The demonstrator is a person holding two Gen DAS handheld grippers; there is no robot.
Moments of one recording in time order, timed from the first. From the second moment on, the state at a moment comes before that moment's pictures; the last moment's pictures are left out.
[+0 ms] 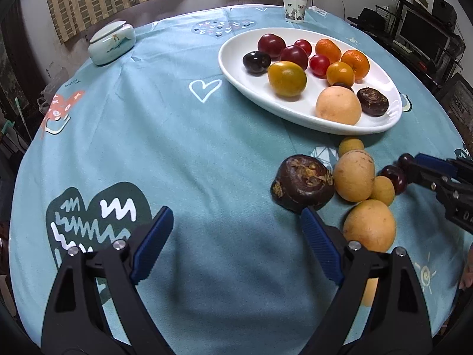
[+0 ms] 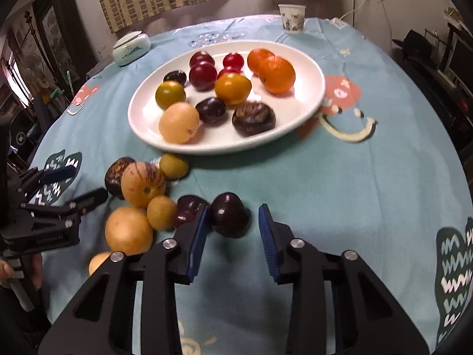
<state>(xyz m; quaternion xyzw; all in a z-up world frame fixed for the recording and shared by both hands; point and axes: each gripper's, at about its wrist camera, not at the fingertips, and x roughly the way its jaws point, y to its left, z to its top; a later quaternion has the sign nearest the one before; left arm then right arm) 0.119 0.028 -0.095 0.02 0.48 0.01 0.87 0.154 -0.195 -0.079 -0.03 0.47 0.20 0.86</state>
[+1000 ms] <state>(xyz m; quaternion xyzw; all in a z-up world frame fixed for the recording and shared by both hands) 0.151 -0.011 -0.105 0.03 0.45 -0.08 0.89 0.121 -0.220 -0.088 -0.02 0.48 0.19 0.85</state>
